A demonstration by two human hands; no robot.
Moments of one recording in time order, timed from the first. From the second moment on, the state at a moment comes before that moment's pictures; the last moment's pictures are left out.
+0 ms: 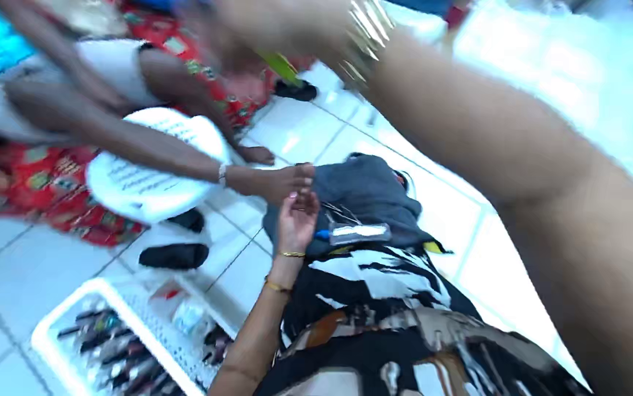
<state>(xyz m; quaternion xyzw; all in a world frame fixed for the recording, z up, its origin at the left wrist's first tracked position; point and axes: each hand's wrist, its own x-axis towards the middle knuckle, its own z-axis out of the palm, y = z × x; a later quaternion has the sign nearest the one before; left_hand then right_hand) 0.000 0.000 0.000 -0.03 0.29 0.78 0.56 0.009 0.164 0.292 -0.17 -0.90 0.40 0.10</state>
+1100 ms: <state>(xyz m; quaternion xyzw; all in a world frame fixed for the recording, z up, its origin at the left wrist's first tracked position) -0.004 -0.004 0.020 -0.11 0.27 0.76 0.59 0.112 0.105 0.061 -0.03 -0.93 0.23 0.29</state>
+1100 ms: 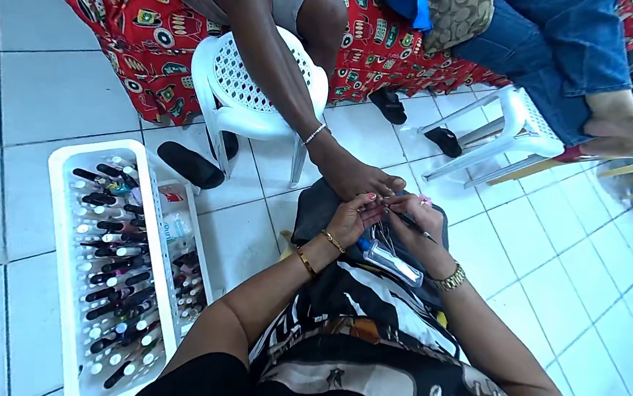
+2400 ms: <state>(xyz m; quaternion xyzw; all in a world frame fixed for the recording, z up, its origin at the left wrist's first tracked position) -0.005 -0.003 0.016 -0.10 0.28 0.76 0.58 0.109 0.110 0.056 -0.06 -0.93 0.24 0.28</state>
